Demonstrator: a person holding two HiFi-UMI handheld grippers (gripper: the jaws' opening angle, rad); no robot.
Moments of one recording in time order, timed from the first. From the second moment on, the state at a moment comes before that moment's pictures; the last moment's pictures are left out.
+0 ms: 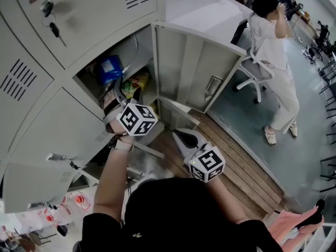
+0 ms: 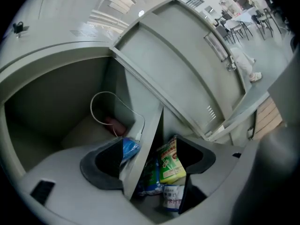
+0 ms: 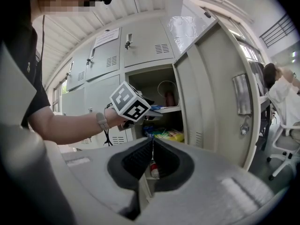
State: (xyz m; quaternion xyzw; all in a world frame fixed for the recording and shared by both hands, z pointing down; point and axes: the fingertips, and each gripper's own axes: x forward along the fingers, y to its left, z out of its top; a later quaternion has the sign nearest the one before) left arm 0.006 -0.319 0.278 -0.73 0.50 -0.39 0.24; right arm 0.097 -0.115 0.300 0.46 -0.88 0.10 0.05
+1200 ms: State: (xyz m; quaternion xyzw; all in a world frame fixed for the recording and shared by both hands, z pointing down) left arm -0.030 -0.353 0.312 -0.60 0.52 -0.54 0.28; right arm 0.101 -0.112 0.305 0.48 -0.87 0.11 0.05
